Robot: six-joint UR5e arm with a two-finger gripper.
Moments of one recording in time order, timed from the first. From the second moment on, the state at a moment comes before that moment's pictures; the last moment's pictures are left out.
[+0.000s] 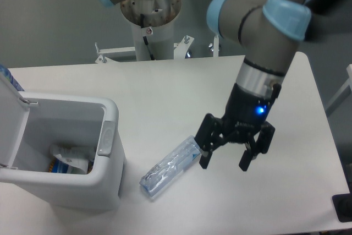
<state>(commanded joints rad) 2.58 -2.03 -1.34 -0.96 0.94 0.31</state>
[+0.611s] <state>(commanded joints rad) 2.54 -2.10 -1.34 -0.90 0.98 0.31</state>
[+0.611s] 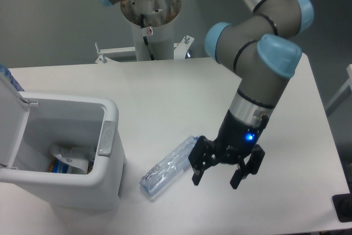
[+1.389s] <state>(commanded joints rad) 2.37 -2.15 -1.47 -0.93 1.29 0.66</state>
